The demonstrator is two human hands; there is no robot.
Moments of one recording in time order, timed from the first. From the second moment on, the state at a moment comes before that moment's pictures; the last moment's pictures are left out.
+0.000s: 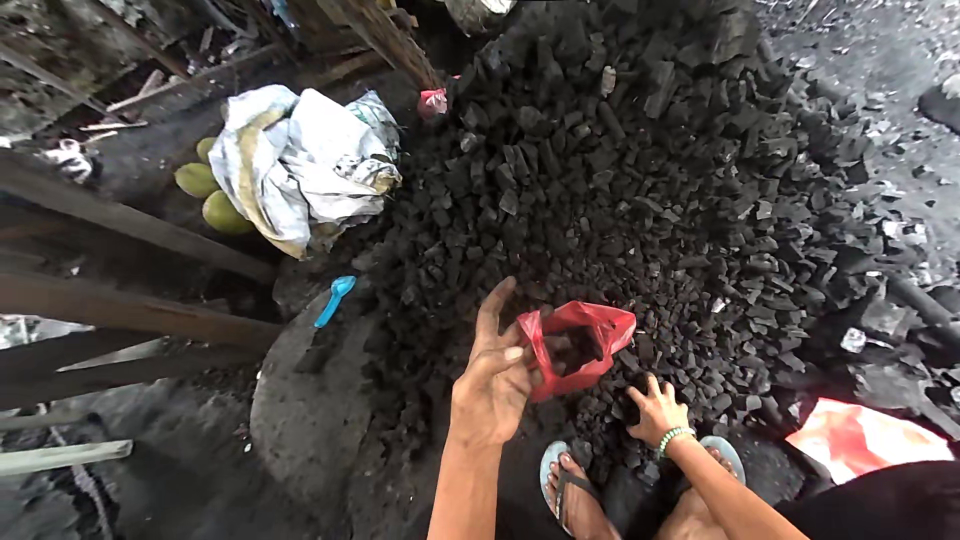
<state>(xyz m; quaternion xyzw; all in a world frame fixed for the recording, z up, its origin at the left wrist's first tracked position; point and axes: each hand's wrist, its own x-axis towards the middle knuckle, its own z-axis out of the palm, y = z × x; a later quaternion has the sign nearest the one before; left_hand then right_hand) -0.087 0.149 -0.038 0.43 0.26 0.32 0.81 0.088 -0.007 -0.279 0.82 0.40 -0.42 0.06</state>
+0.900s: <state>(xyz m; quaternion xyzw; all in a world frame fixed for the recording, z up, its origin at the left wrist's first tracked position) -0.087 0.145 -0.040 0.43 0.23 0.29 0.82 0.058 -0.015 -0.290 0.73 0.51 -0.44 0.11</state>
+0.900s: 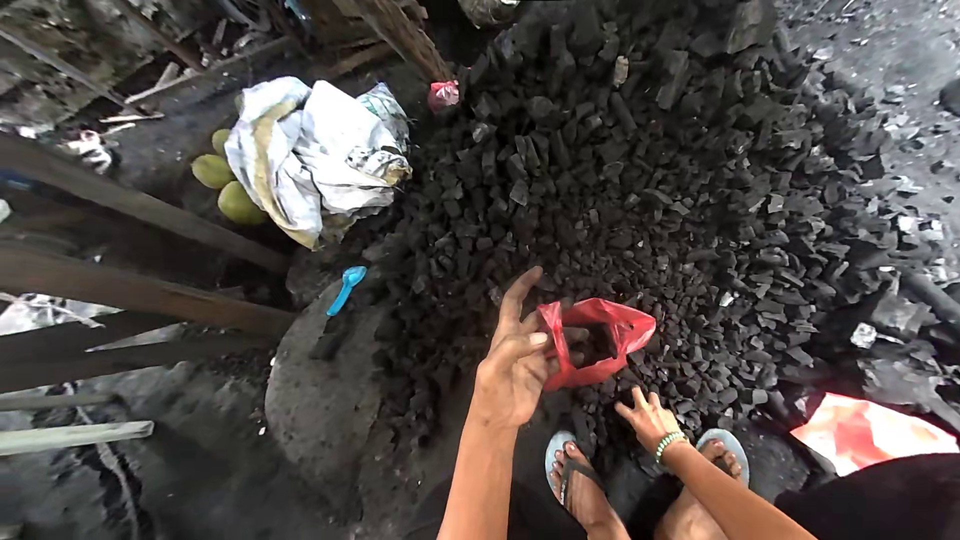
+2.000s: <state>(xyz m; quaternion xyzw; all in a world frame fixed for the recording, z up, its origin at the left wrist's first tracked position) -0.102 0.152 -0.041 0.42 0.23 0.31 0.82 0.202 0.066 -0.250 0.84 0.42 -0.27 -0.22</state>
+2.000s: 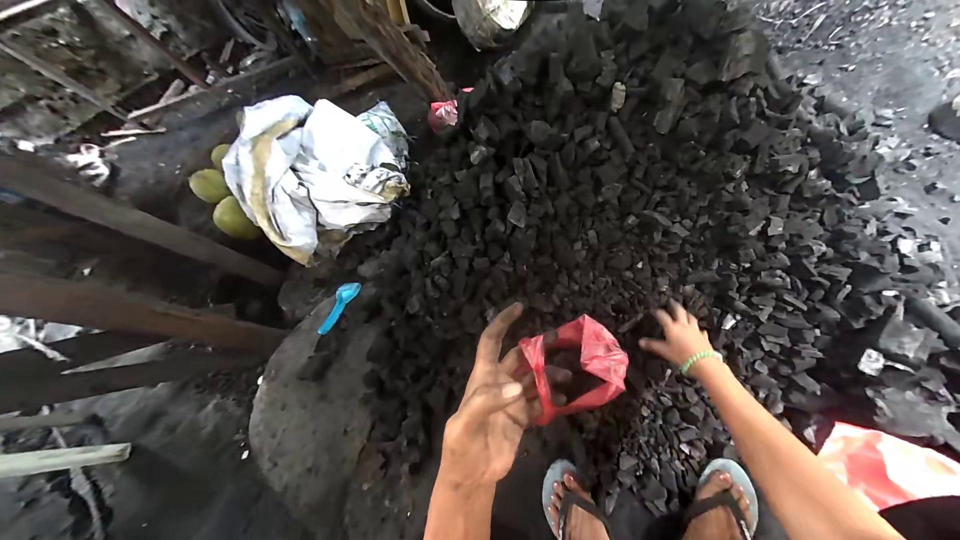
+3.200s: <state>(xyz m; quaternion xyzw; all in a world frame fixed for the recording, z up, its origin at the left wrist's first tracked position) -0.092 0.150 -0.039 0.43 0.25 0.30 0.82 0.151 0.009 -0.287 0.73 0.52 -0.44 0.02</state>
